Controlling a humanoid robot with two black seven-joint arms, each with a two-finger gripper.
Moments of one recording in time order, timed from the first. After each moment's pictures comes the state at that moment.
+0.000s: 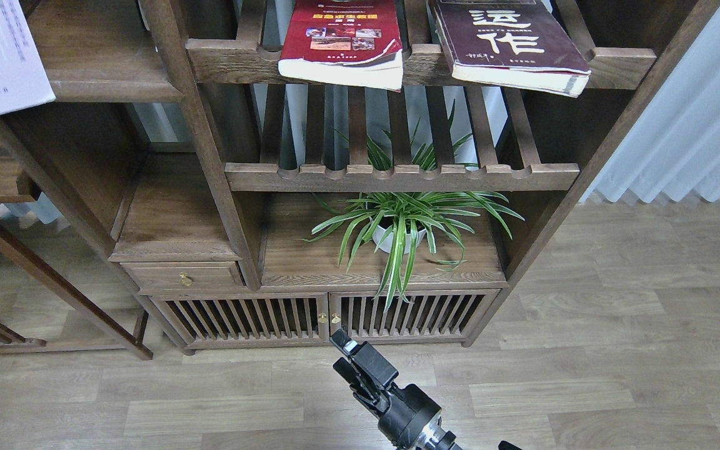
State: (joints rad) left arm -0.40 0.80 -1.70 -1.36 0.28 -0.49 0.16; right arm -0.02 0.01 0.65 1.05 0.23 0.58 0.05
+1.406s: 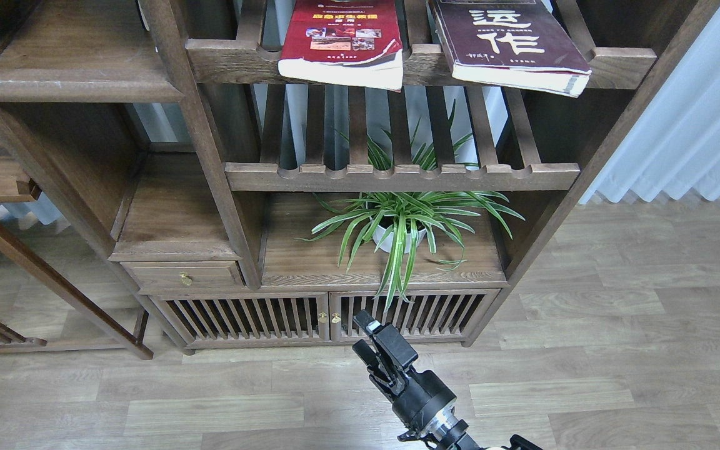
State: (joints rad) left arm -1.38 0.69 -0.86 -0.54 0.47 -0.49 0.14; right arm -0.03 0.02 0.73 1.05 0.26 0.58 0.05
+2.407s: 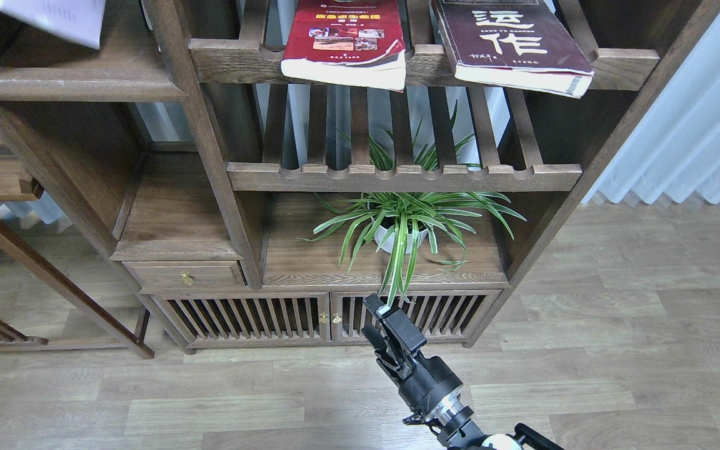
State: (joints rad) left arm -1.39 0.53 -0.71 -0.40 0.35 -0.49 0.12; right arm -0.01 0.01 0.77 1.05 0.26 0.58 0.05
